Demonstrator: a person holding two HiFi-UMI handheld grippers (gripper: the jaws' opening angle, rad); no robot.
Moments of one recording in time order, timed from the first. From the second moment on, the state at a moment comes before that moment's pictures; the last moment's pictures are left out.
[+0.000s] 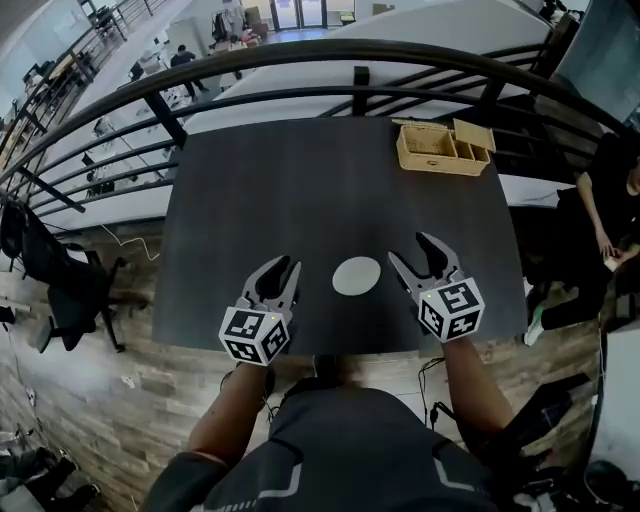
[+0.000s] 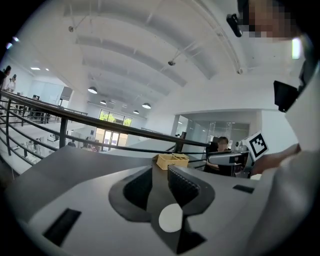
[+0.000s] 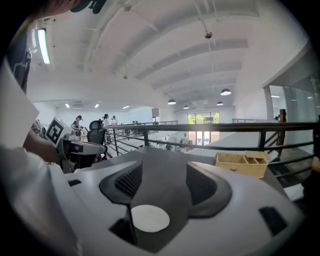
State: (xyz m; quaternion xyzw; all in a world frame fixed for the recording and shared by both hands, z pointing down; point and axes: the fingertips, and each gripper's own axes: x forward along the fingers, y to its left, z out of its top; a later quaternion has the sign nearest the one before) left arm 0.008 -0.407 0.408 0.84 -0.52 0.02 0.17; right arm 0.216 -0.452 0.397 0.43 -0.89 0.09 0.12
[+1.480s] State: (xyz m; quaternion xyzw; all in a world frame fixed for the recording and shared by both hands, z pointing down) left arm 0.002 -0.433 0.553 0.84 -0.46 0.10 0.27; right arm 0.147 -0.434 0.671 0.12 -0.89 0.10 0.43
